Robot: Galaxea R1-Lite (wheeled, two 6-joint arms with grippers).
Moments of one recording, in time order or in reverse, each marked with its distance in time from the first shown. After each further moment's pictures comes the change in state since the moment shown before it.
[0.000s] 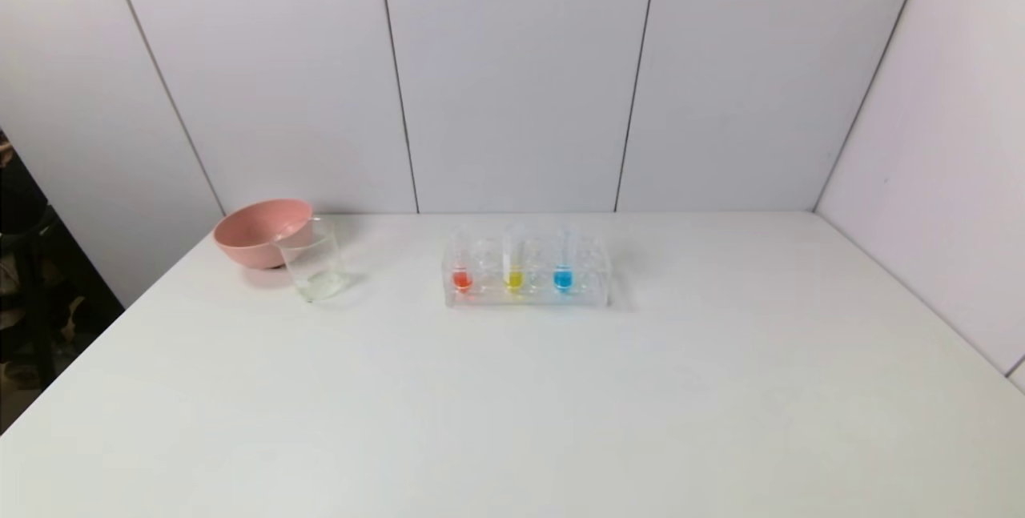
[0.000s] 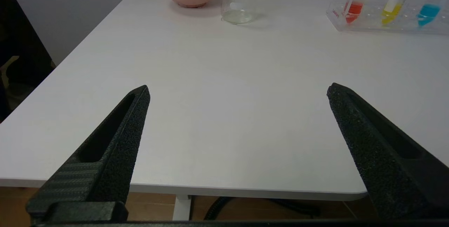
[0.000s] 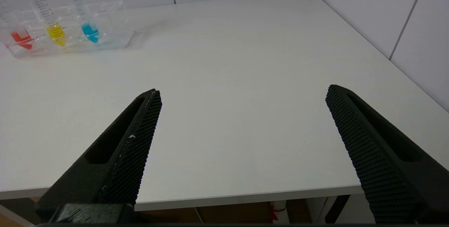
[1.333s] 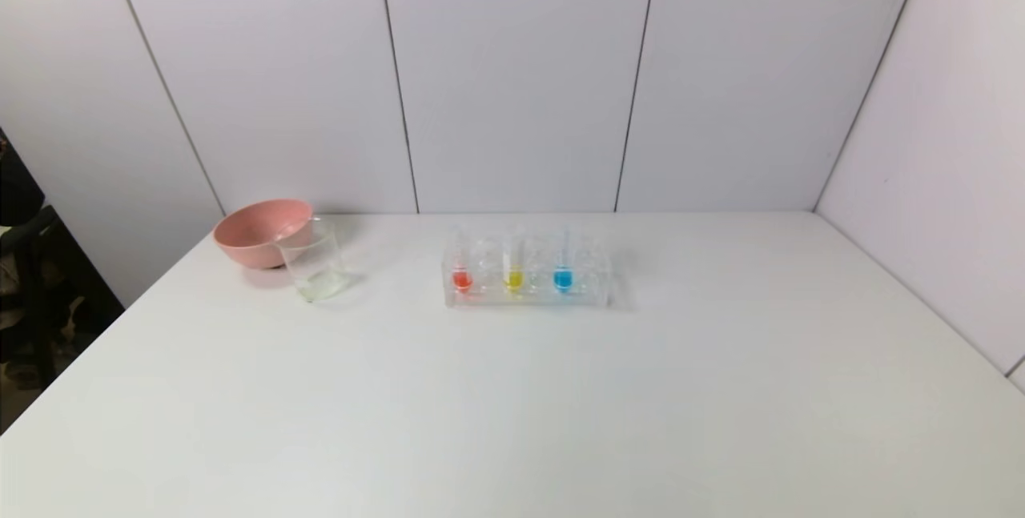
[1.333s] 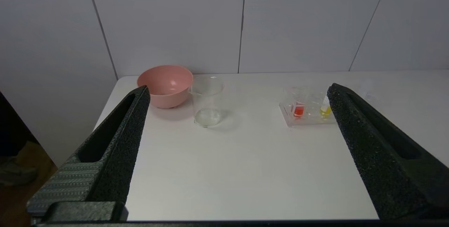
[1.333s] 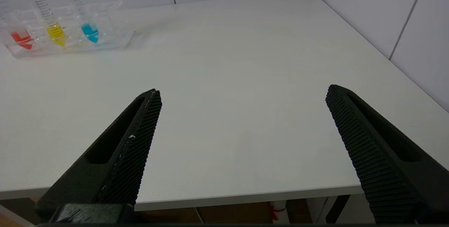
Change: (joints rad) left arm -0.003 0.630 -0.735 0.028 -0.113 0.000; right arm 0.000 0.000 0.000 0.000 0.000 0.000
